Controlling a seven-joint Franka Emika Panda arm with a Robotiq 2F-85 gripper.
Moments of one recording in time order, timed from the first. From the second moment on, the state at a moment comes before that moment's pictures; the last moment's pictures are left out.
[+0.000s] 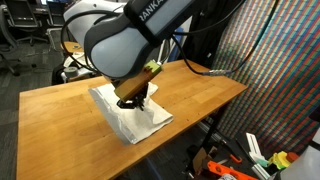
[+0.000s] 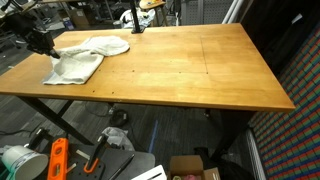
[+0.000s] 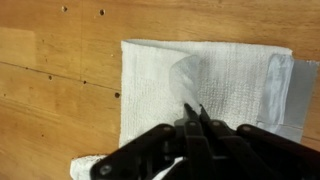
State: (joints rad) arm 0.34 0.23 0.19 -2.11 -0.43 2.01 0.64
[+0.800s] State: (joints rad) arm 0.36 0.23 0.21 -2.11 -0.43 2.00 0.69
